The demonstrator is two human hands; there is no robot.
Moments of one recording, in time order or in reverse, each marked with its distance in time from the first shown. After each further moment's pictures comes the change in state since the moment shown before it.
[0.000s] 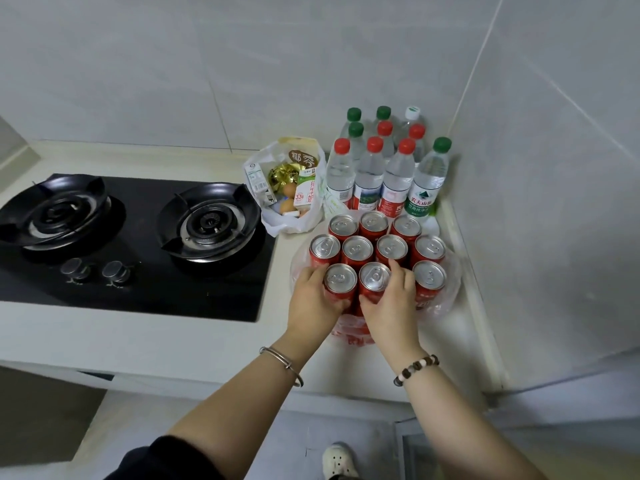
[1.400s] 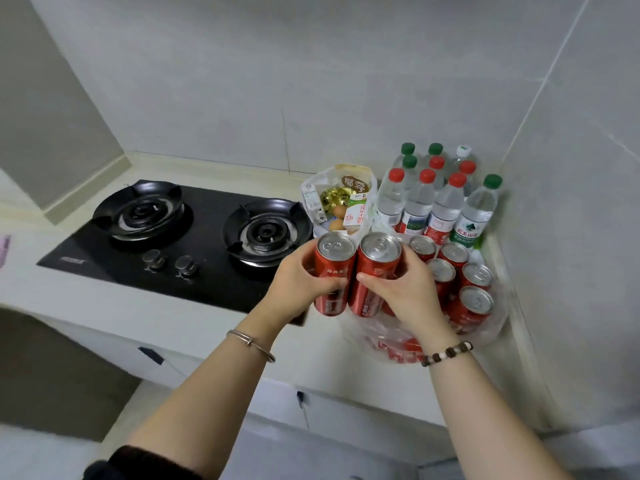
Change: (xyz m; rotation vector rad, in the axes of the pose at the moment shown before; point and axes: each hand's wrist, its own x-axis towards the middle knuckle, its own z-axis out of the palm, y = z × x) left_hand -0.018 -0.011 -0.140 -0.428 0.021 0.088; right_hand -0.005 -0.114 -0.019 0.526 -0.324 -0.189
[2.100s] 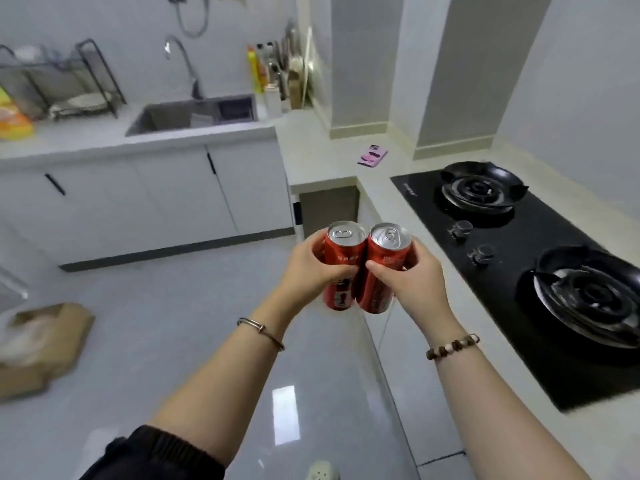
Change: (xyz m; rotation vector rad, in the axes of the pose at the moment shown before) left_hand -0.282 -0.016 -0.192 0.038 1.046 -0.291; right_hand -0.117 -0.089 0.287 0.193 -0.982 -0.185
